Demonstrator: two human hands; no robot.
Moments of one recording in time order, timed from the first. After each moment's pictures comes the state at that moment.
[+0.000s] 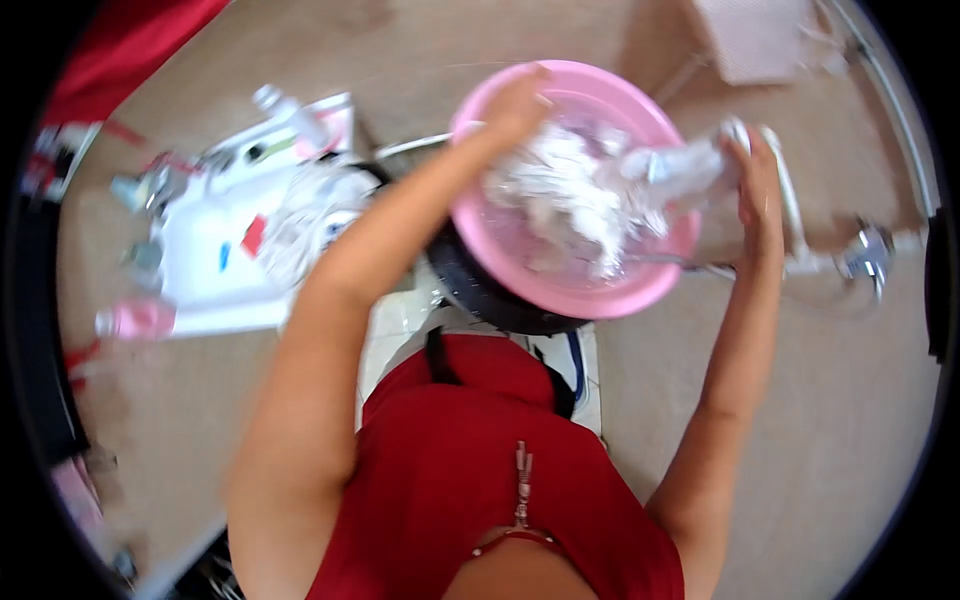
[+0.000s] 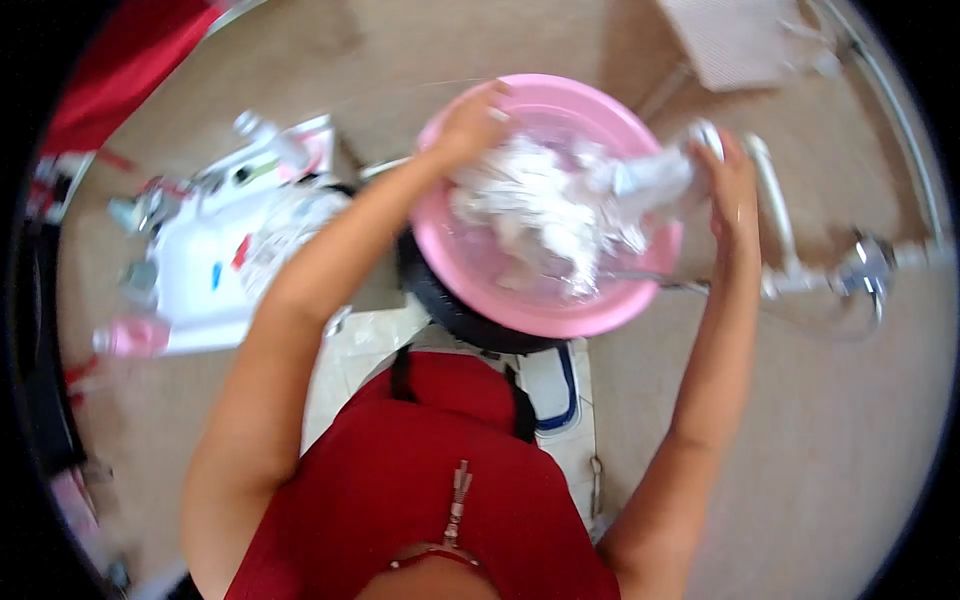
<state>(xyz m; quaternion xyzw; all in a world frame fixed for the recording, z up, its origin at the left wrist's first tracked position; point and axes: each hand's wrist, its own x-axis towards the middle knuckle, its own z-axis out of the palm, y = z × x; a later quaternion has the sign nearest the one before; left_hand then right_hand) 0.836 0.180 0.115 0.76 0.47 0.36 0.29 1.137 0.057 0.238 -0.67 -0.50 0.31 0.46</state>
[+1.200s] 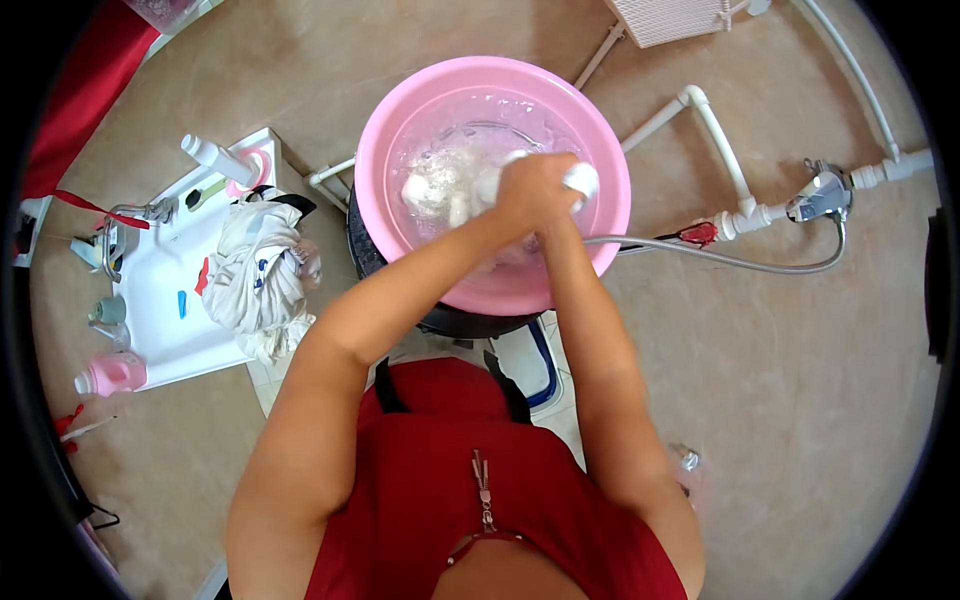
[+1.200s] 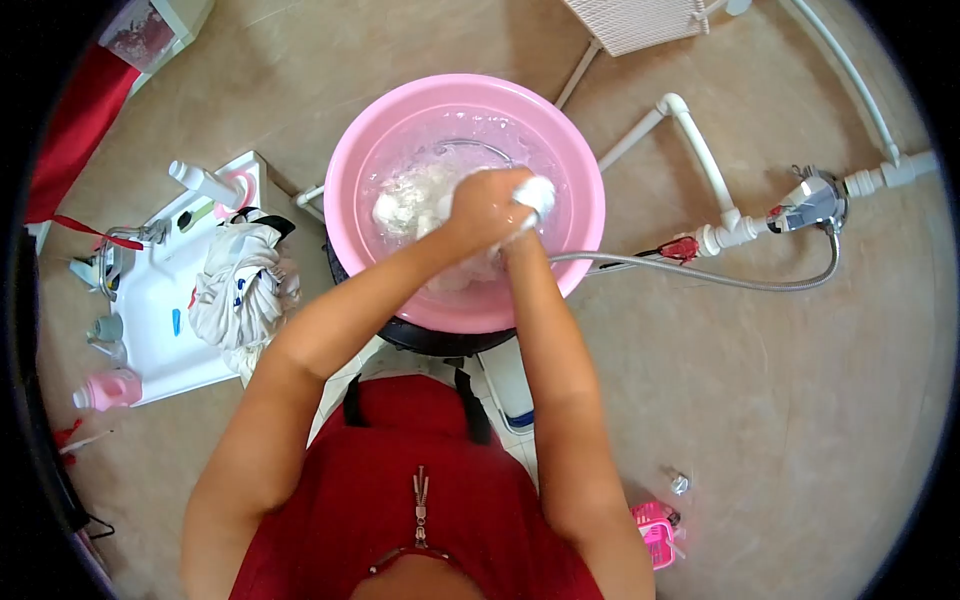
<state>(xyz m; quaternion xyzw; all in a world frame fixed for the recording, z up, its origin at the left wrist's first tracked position) 0.955 0.060 0.129 0.79 0.35 0.36 0.35 1.037 0.053 0.063 -0.34 -0.02 0.69 0.63</state>
